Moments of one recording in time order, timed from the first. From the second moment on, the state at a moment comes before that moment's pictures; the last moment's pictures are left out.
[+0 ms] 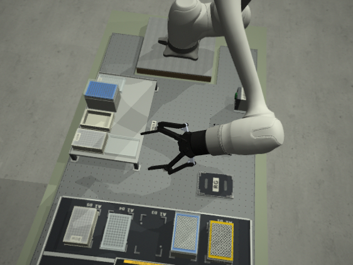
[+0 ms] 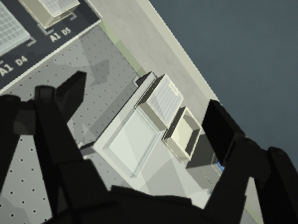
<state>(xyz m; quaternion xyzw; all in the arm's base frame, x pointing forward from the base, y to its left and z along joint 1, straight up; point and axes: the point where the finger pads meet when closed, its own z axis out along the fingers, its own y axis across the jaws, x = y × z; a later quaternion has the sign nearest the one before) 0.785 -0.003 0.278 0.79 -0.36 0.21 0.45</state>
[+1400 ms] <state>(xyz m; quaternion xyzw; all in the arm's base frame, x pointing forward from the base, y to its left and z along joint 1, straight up) 0.832 0.025 0.282 0.95 -0.17 0.10 0.22</state>
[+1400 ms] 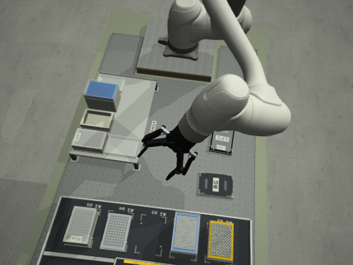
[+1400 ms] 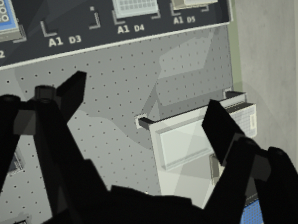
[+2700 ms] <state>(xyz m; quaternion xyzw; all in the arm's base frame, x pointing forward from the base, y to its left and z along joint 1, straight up) 0.844 0.008 0.281 1.00 0.02 0.00 0.00</state>
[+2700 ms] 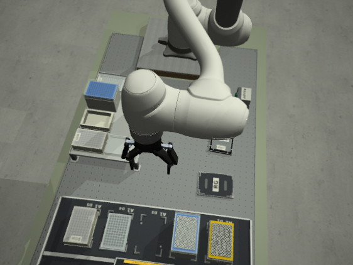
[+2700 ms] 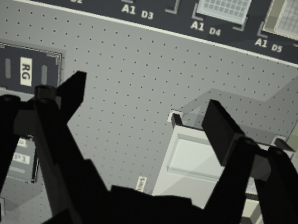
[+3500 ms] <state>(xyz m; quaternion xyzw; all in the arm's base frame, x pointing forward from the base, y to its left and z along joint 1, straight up) 0.902 -0.074 0.281 1.00 0.02 0.00 0.00</state>
